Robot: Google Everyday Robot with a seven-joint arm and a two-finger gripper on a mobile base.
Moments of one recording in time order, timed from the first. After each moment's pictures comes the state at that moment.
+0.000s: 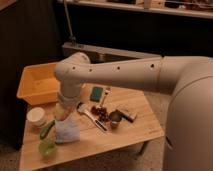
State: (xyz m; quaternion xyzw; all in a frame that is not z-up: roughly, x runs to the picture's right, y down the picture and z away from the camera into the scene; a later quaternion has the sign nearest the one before) arm -0.194 0.101 0.647 -0.38 0.00 0.36 0.85
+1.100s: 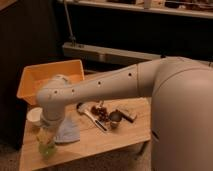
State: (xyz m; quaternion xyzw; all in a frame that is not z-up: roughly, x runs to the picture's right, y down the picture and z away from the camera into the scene) arm -0.254 0.189 0.632 -0.41 -0.07 0.22 0.88
